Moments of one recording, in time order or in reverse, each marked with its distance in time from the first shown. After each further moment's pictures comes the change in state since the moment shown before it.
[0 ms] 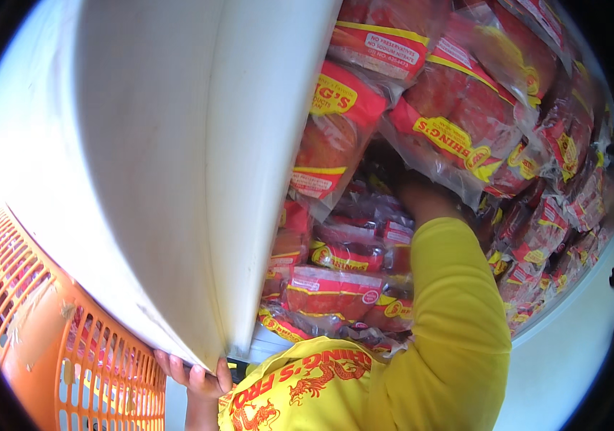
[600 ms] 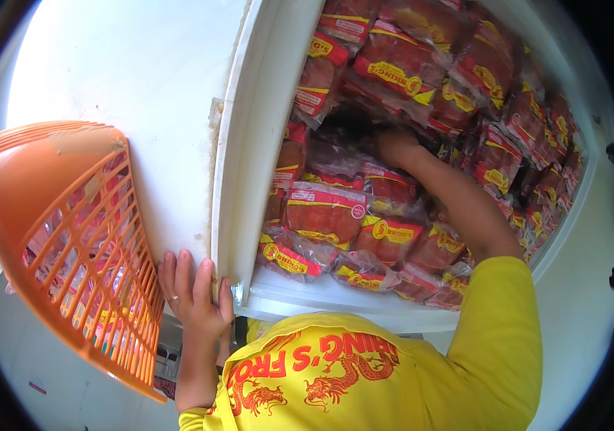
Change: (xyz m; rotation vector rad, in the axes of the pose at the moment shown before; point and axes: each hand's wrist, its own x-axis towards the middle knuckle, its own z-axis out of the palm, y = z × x) left_hand 0.021 0.007 -0.006 -0.043 0.047 -0.019; right_hand -0.199 -0.065 -0.095 -0.400 0.154 0.161
